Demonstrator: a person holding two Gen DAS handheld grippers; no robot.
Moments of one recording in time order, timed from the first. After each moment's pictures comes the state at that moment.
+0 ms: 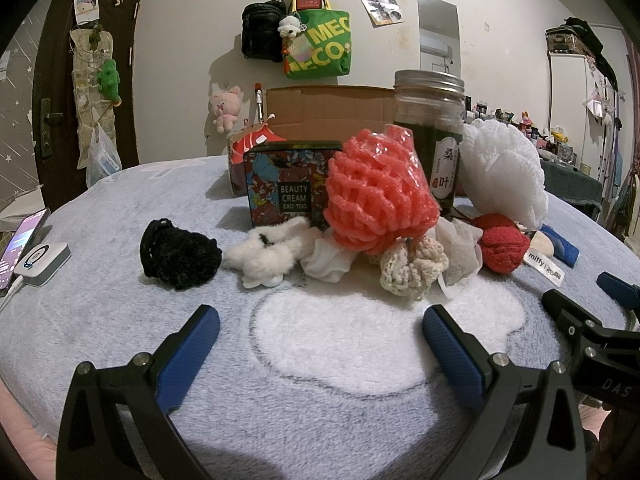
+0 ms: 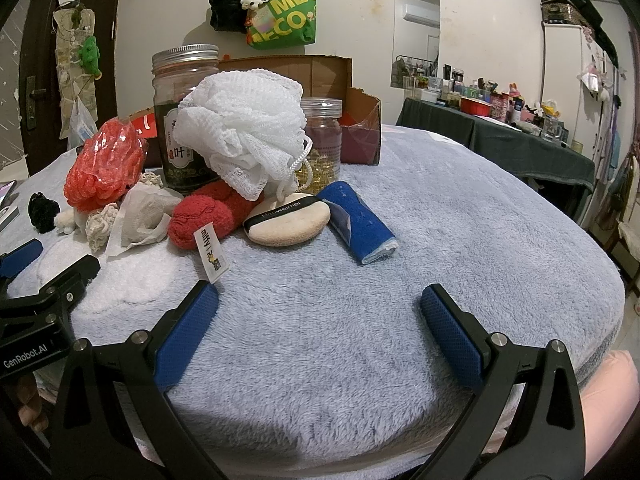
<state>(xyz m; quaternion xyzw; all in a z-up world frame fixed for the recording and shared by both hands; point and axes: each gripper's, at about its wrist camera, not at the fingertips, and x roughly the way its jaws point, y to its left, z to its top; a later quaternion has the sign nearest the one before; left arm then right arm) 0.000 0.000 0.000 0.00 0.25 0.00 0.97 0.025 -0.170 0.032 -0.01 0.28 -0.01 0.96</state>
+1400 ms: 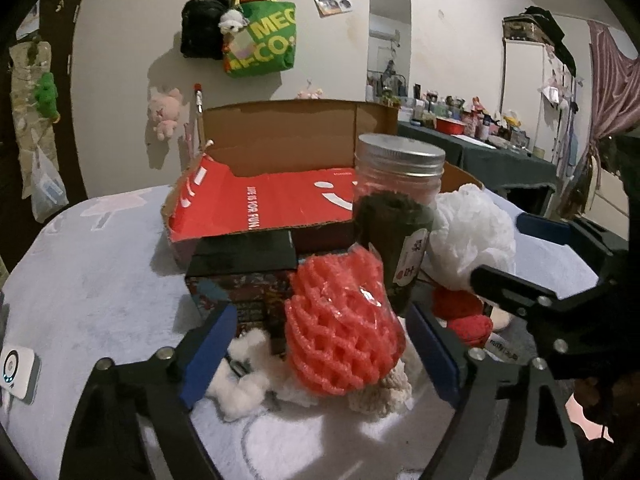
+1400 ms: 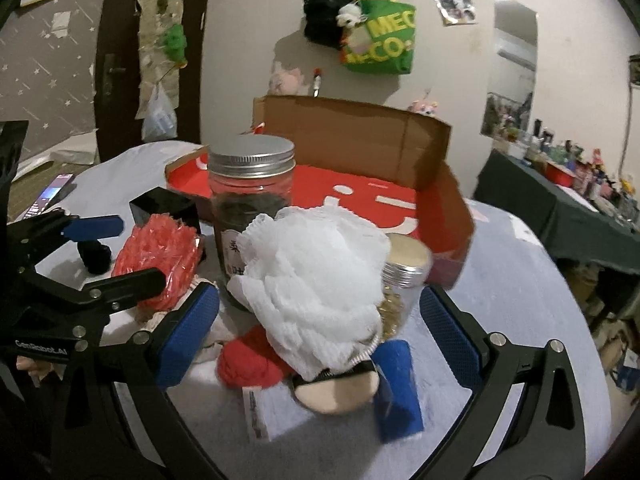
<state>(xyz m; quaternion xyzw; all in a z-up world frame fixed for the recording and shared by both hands) 0.061 -0.002 0.061 0.02 0.29 -0.11 0.95 0.106 -0.151 0.102 -0.08 0.26 0.16 0.95</state>
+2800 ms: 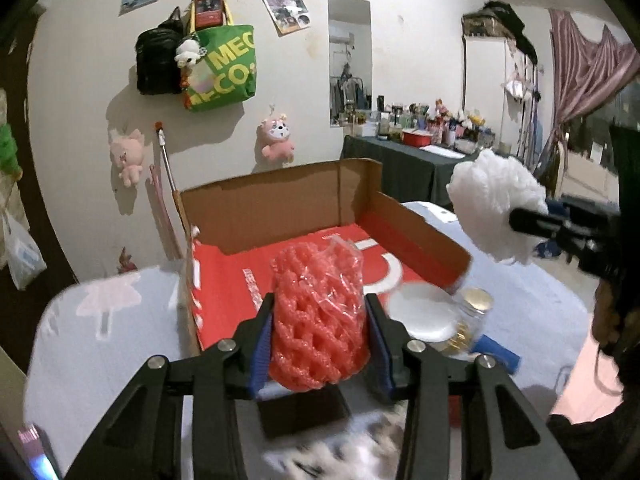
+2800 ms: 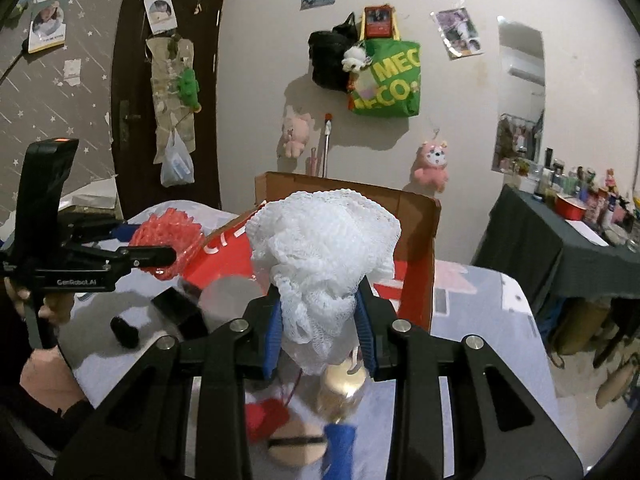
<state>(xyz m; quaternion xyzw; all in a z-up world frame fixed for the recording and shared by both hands) 0.131 0.020 0.169 0.07 0.27 -0.19 0.94 0.146 -0.190 0.221 -0.05 0.22 0.21 0.95</state>
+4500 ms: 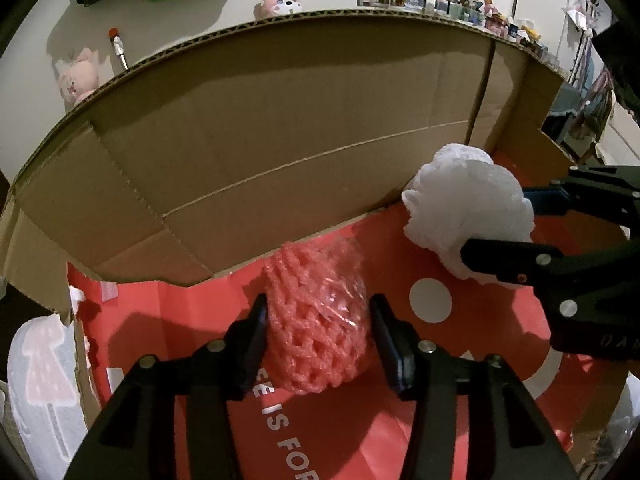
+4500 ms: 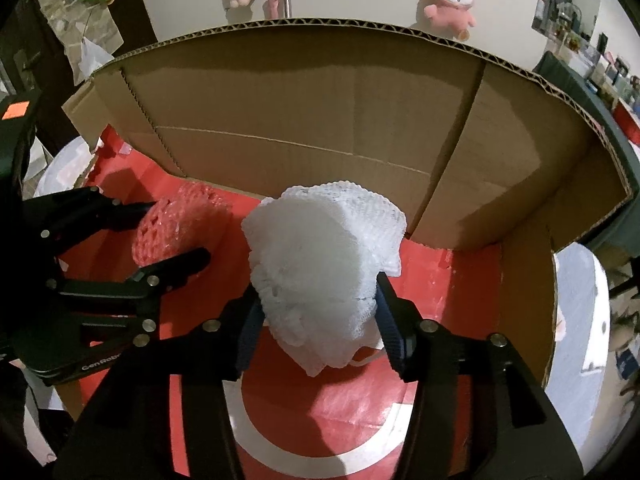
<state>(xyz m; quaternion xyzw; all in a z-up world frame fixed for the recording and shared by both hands) 0.407 -0.019 0.071 0.11 0.47 -0.15 0.86 0.462 -0.144 0.113 -0.05 0.51 0.16 0.84</state>
